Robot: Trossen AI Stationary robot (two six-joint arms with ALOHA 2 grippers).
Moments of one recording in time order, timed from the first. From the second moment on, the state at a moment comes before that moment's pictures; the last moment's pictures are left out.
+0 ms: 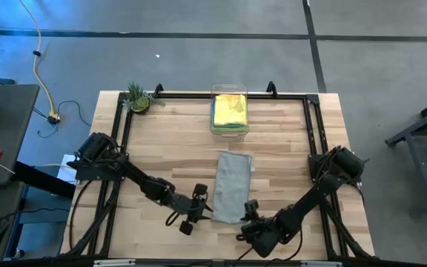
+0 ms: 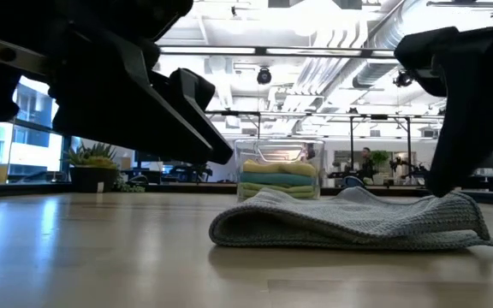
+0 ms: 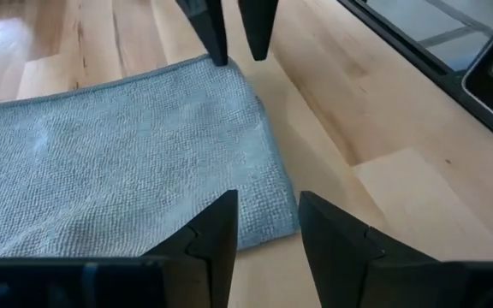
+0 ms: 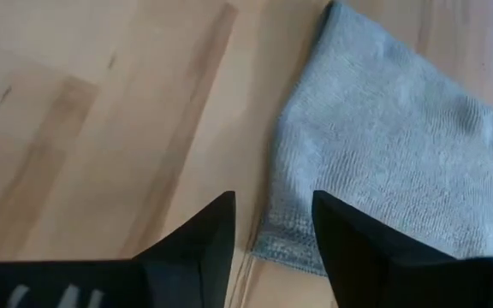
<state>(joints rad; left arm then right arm) -0.38 1.88 0.81 0.49 -0.19 -0.01 0.77 1.95 1.18 -0.38 0.50 0.28</state>
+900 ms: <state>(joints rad) -0.37 1.88 0.81 0.46 -0.19 0.01 0.75 1.89 1.18 -0.54 0.40 0.29</state>
